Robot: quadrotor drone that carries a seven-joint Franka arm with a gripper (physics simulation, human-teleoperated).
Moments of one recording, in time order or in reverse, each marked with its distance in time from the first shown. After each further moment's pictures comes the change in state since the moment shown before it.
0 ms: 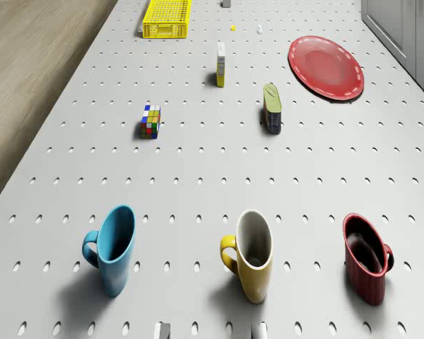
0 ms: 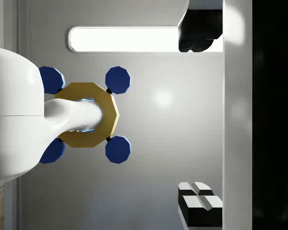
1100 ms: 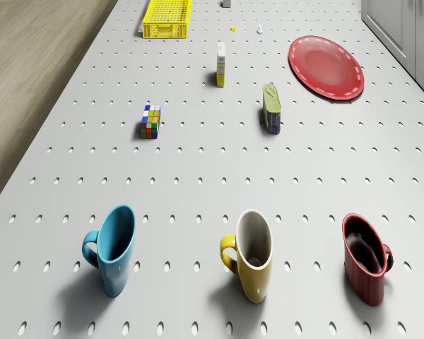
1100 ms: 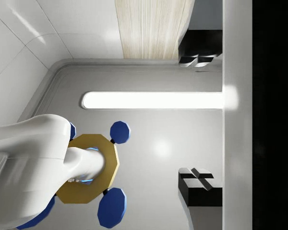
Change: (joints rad) arm 0.061 0.080 -0.305 0.213 0.482 -0.196 -0.077
